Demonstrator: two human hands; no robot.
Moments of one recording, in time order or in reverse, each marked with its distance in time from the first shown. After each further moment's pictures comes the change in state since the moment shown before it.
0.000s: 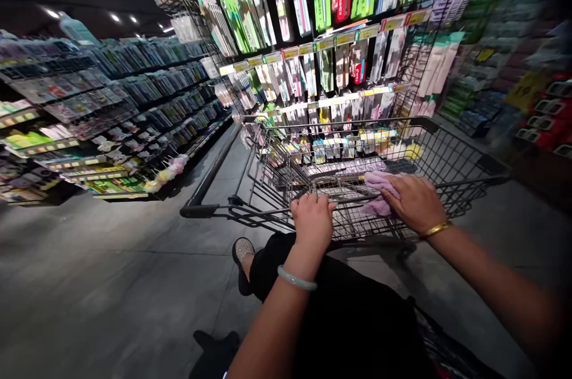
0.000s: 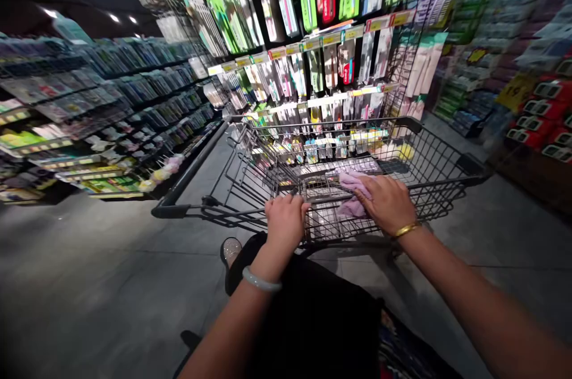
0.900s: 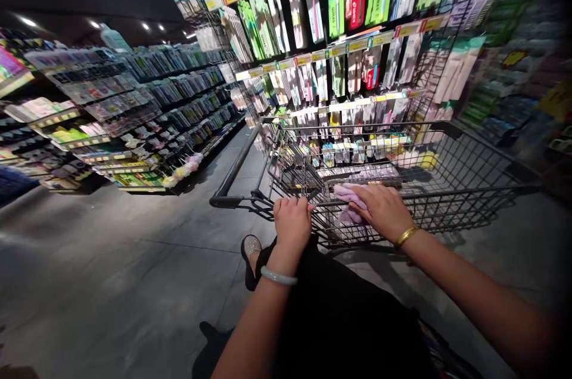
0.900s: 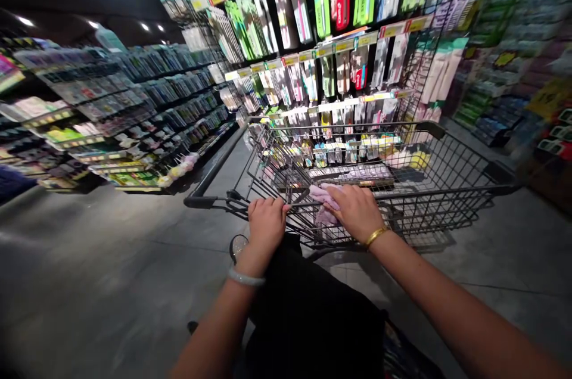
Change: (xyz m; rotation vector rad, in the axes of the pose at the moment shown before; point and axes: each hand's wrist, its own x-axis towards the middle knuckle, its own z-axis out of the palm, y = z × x) left_hand -0.012 -0.051 -0.013 0.166 0.077 -0.069; right_hand 0.026 -0.067 -0.007 0.089 -0.067 -0.177
